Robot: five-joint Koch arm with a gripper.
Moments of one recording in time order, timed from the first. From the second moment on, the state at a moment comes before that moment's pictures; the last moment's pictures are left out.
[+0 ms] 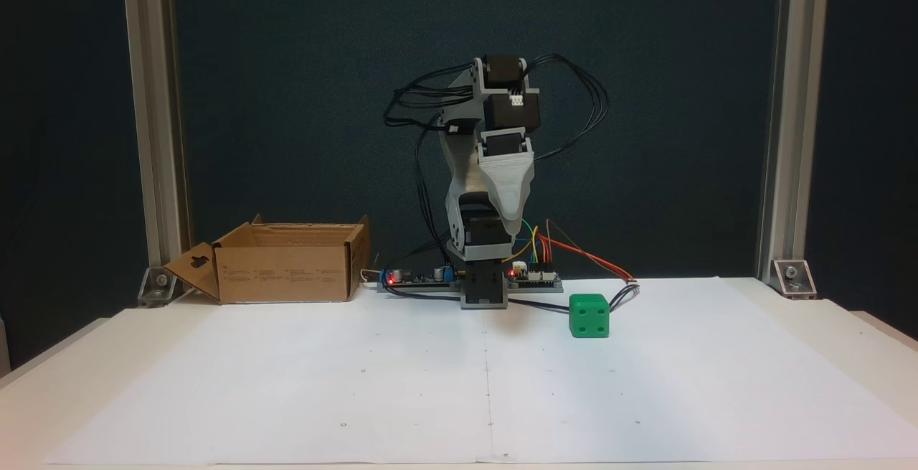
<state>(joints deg) -17.8 126.9 110.9 60.6 19.0</state>
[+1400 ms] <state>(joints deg) -45.1 106.5 101.2 61.3 39.6</state>
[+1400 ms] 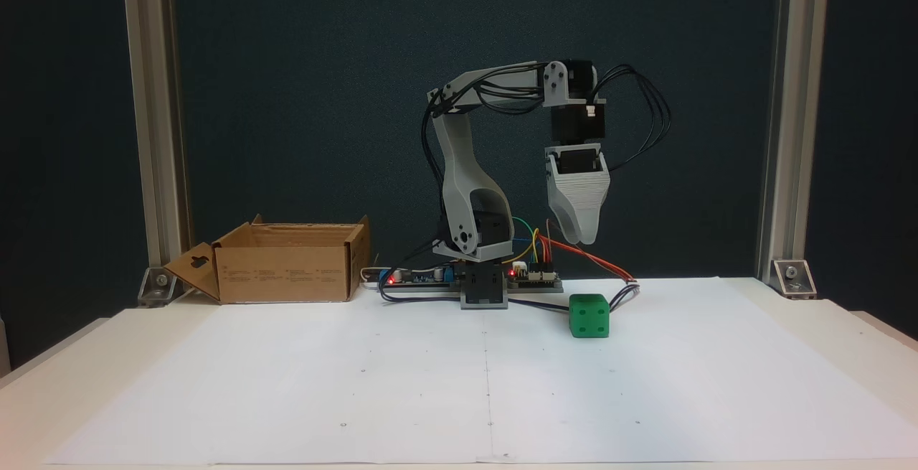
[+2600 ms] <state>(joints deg) -46.8 105.0 104.2 64.1 42.6</state>
